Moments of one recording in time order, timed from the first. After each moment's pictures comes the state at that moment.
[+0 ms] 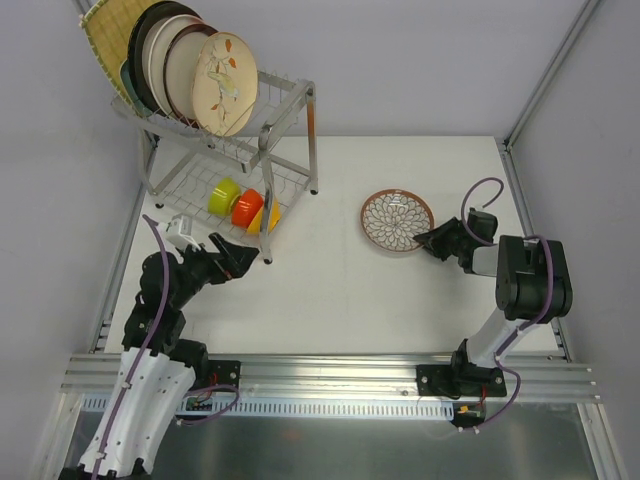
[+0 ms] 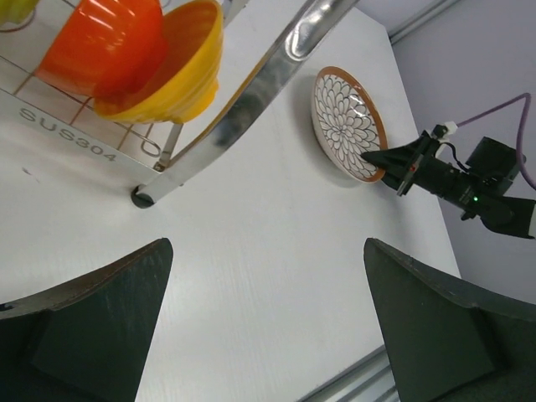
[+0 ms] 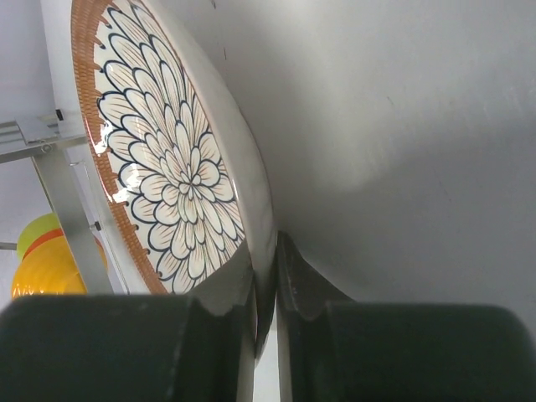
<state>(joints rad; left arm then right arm) -0.14 0.41 0.48 -0.32 0.32 -0.65 -0.10 1.73 0.61 0.42 -0.49 0.91</state>
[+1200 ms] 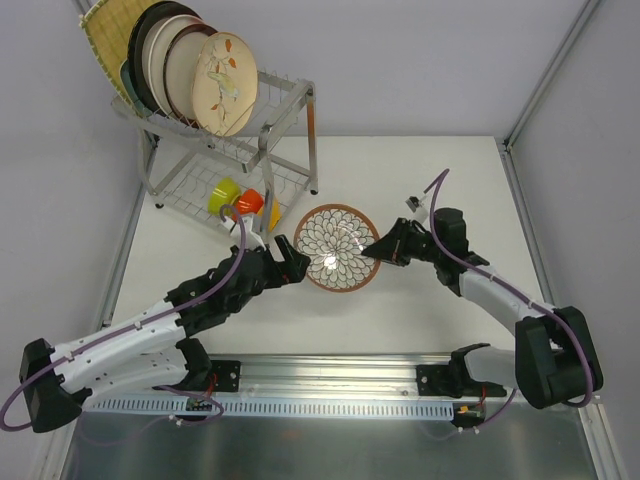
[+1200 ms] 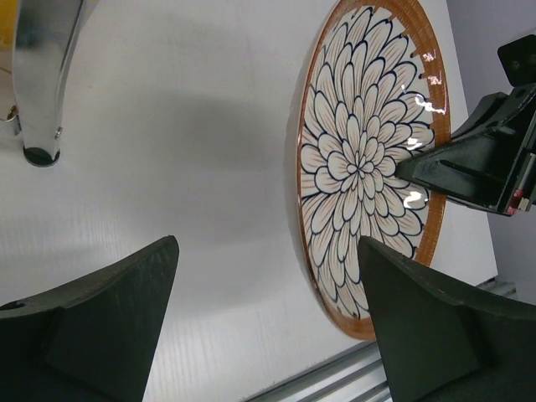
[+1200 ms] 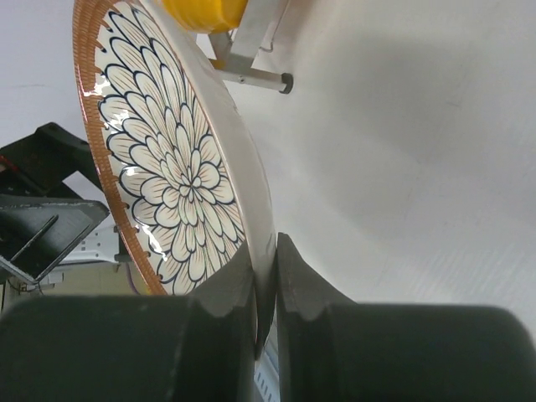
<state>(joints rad) -0.96 0.82 0.63 -0.26 -0.44 -0.86 0.31 1.25 0.57 0.21 -0.74 0.81</state>
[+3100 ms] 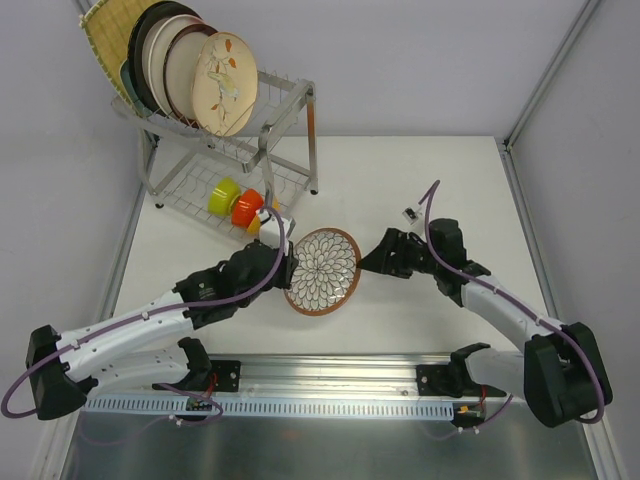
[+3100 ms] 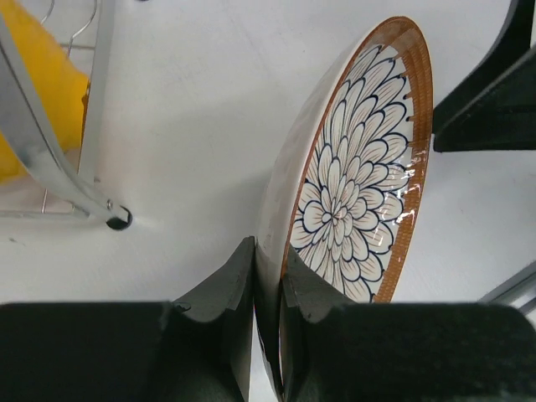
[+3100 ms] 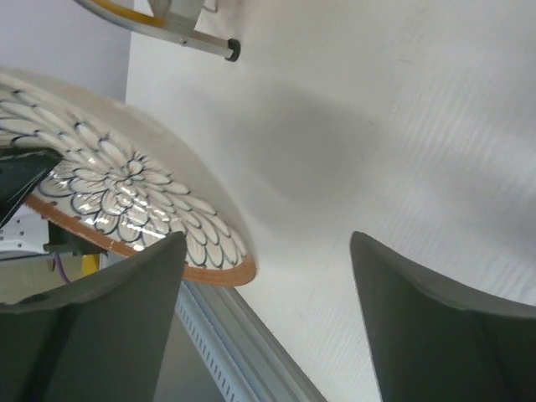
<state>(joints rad) -1.01 0.92 0.73 -0.32 -0.44 -0.42 0.37 1.16 0.52 0.08 -0.65 0.66</state>
